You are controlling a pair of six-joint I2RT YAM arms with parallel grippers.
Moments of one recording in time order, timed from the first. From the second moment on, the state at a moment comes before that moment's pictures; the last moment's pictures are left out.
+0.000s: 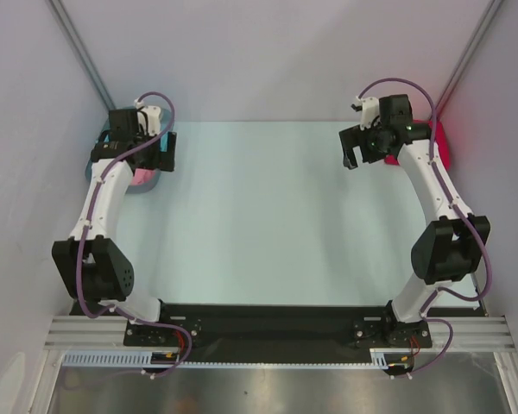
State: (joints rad) left arm 0.05 1.56 1.51 -0.71 0.08 0.18; right arm 0.11 1.71 1.71 -0.83 -0.19 -0.24
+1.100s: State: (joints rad) left arm 0.10 2.21 2.14 -0.74 -0.15 0.40; right arm 0.04 1.78 1.64 -0.82 -0.22 -0.42
